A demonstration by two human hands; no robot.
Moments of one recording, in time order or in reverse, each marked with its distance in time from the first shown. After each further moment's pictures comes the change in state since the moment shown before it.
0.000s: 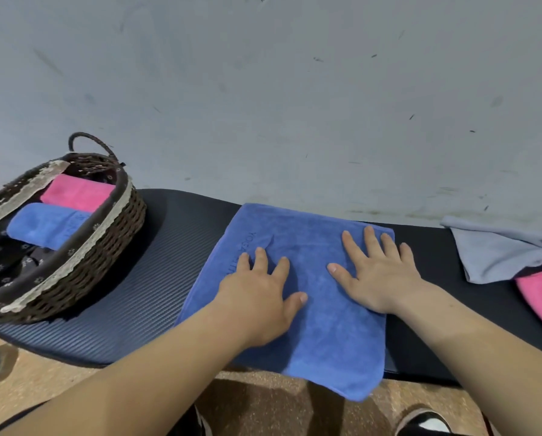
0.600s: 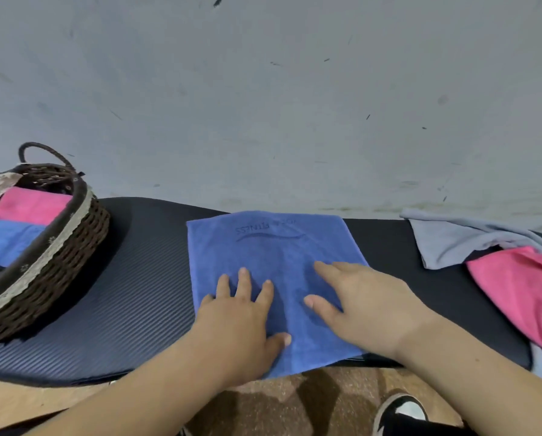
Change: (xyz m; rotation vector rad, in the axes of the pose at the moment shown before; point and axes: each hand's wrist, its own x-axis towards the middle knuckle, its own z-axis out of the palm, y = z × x) left_hand -0.032 0.024 0.008 0.170 -0.001 0.084; right_hand -0.087 0.010 -0.010 0.081 0.142 -0.212
